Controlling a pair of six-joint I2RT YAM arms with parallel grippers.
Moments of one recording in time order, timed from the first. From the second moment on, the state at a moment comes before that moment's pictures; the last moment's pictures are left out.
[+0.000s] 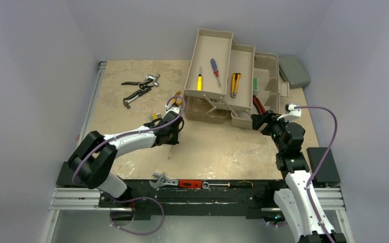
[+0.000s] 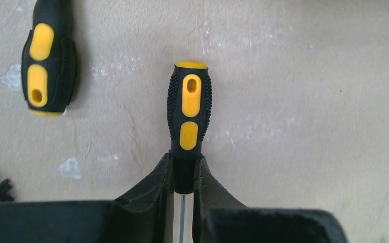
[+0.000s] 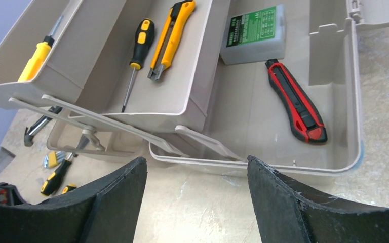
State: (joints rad) left arm -0.70 1.57 0.82 -0.27 -0.25 -0.52; right arm 0.04 0.61 0.43 0.00 -0.11 0.44
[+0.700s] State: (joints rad) left arm -0.70 1.09 1.00 -0.50 -0.07 -0.48; right arm 0.04 0.50 0.26 0.23 -0.16 0.46
